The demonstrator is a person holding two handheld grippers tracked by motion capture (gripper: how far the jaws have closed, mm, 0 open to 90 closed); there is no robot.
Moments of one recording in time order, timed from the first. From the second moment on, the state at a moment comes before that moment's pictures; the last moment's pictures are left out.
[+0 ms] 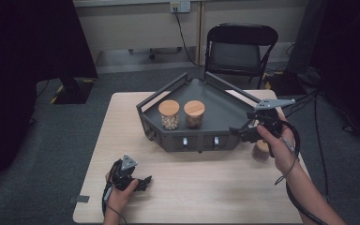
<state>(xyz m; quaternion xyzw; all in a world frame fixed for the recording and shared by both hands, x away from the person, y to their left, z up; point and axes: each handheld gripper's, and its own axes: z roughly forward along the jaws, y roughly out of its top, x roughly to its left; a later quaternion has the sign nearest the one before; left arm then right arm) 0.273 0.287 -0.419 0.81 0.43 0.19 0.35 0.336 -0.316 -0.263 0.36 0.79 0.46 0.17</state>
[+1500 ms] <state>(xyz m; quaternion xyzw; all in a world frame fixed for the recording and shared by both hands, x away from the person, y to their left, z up) 0.273 0.287 -0.419 0.81 0.43 0.19 0.35 0.309 -0.357 -0.300 0.39 0.78 0.46 0.20</state>
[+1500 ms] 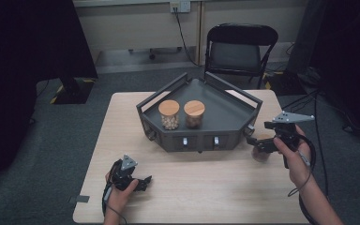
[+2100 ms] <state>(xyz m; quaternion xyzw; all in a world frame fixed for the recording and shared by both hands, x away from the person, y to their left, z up) 0.273 0.287 -0.419 0.81 0.43 0.19 0.35 0.301 -0.370 -0.307 0.40 0.77 0.45 0.20</state>
